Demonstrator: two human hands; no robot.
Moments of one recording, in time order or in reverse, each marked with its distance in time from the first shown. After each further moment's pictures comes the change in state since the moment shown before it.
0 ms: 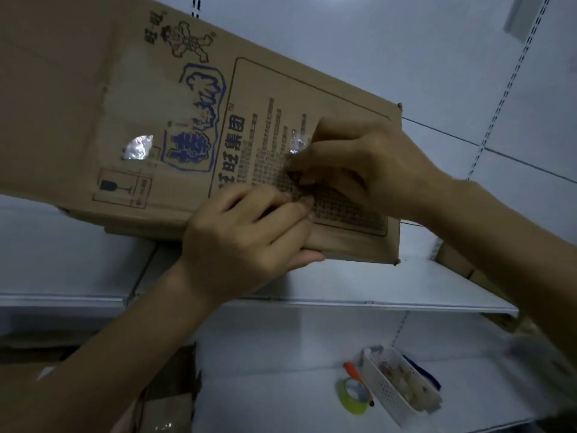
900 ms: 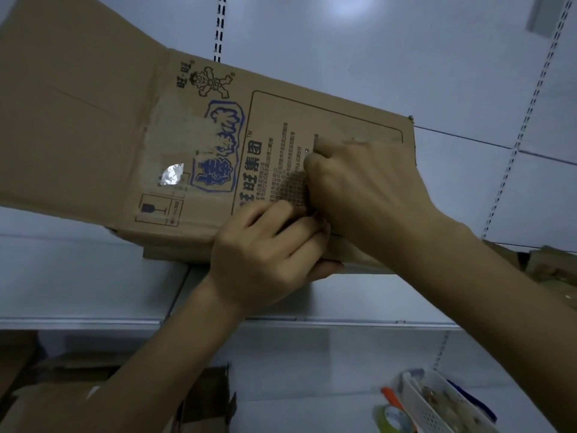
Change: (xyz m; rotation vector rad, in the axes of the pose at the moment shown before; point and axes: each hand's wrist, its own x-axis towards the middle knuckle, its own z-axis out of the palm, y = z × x) left_hand 0.004 -0.006 0.009 0.001 0.057 -0.028; right_hand 0.024 -0.048 0.005 -0.459 -0.021 0.346
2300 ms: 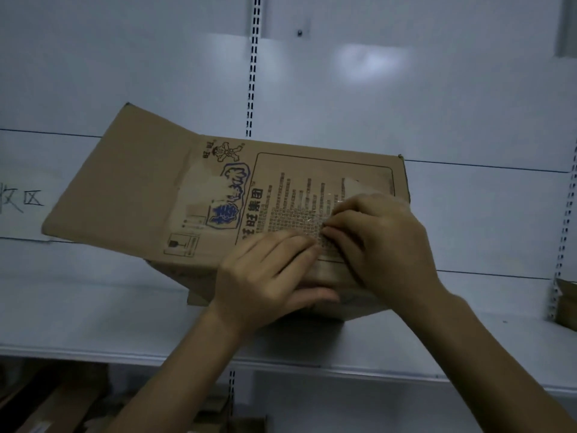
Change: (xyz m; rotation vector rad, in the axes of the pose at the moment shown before) left_hand 0.021 -0.009 -0.005 0.065 -0.081 0.004; right_hand -0.033 0.034 0.043 0.528 0.427 0.200
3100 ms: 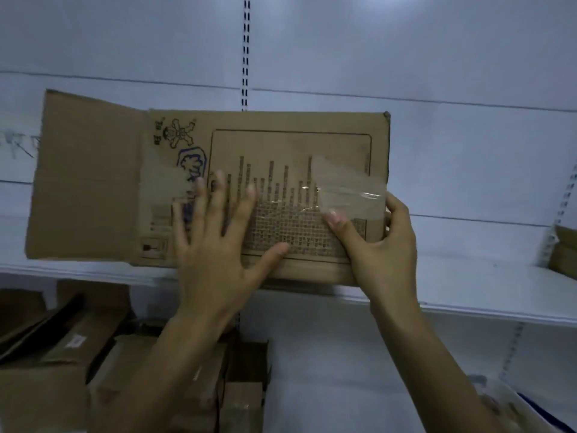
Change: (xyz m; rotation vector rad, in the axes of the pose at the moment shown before) left_hand -0.050 0.052 -0.047 0.094 -0.456 -0.675; right_hand -0.099 -0.019 0.016 0.775 0.139 0.938
